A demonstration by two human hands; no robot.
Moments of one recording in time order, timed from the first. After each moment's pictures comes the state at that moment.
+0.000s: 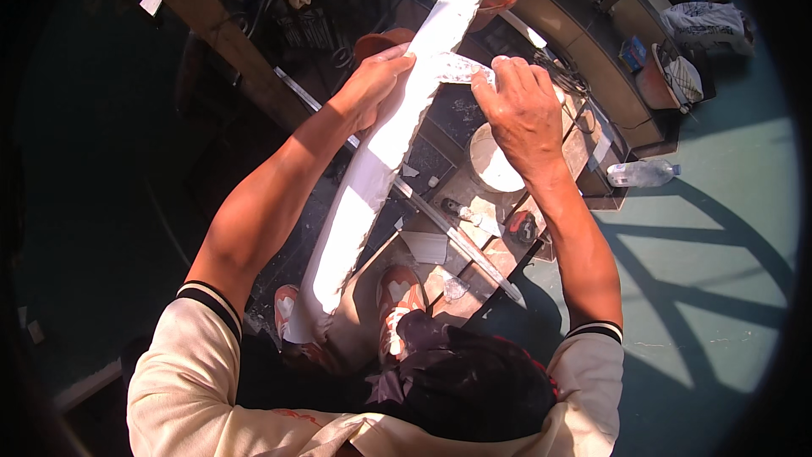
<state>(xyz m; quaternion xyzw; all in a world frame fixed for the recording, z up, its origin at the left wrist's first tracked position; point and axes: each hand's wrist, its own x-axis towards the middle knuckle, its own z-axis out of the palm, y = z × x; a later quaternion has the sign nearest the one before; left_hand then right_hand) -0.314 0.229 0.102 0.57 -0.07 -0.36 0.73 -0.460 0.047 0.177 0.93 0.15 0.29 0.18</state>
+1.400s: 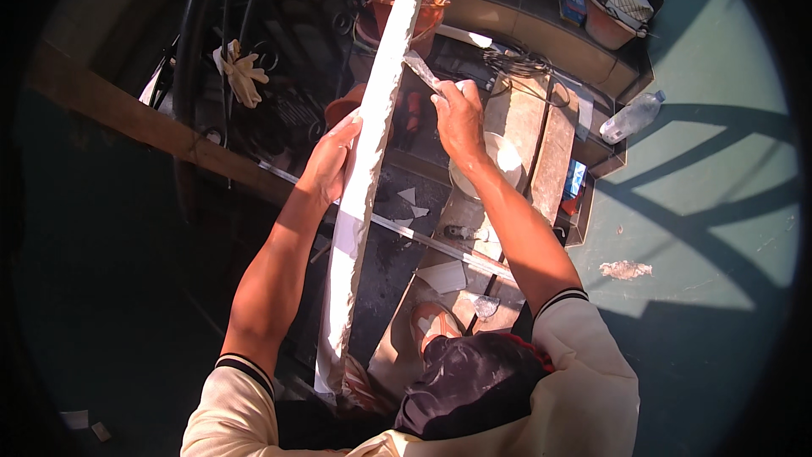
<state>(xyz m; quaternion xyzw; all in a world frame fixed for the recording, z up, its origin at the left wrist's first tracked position) -0.328 0.226 0.115 0.52 -0.09 -0.44 0.73 -0.425 0.010 0.062 0.85 -0.17 0.42 -0.27</state>
